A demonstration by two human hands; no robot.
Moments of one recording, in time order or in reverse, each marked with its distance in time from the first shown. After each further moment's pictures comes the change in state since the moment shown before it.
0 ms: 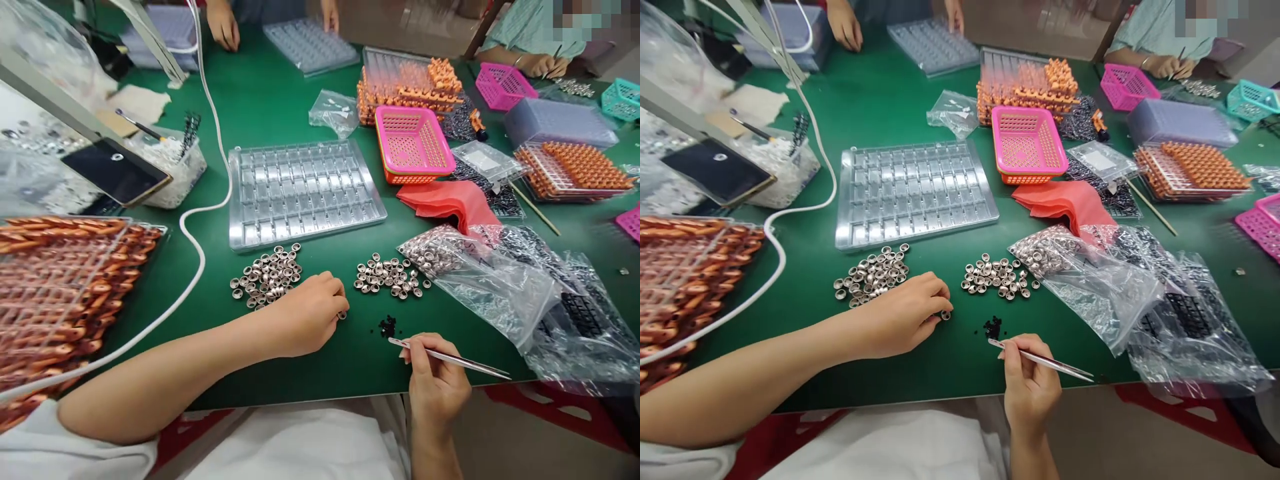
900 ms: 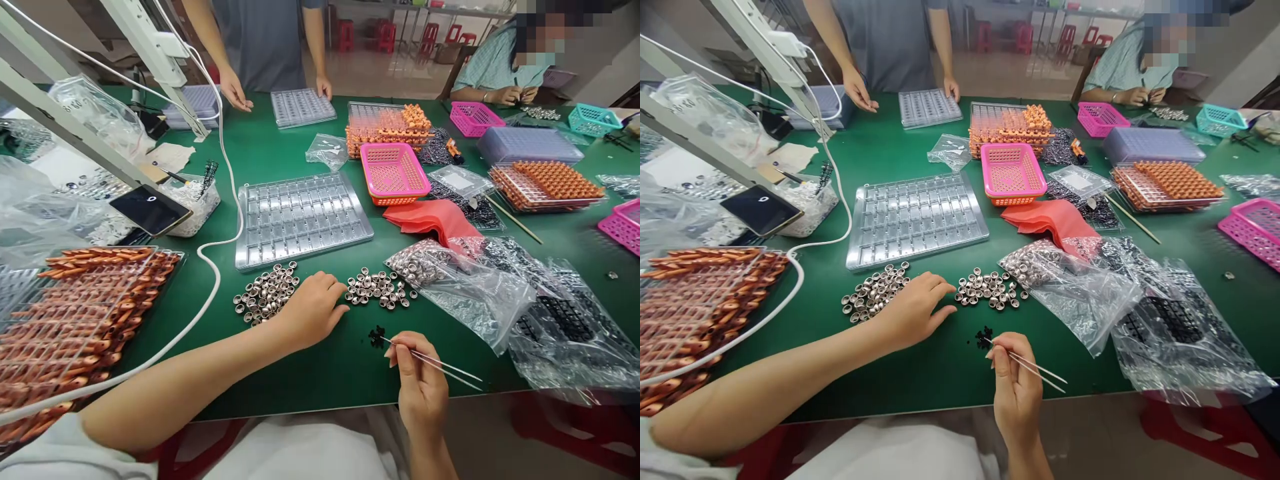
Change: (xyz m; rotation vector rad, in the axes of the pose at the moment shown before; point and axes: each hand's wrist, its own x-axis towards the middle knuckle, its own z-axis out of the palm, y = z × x) left_hand 0.024 0.002 0.020 0.163 0.270 -0.111; right_hand 0.002 0.005 -0.008 0.035 -0.186 0.021
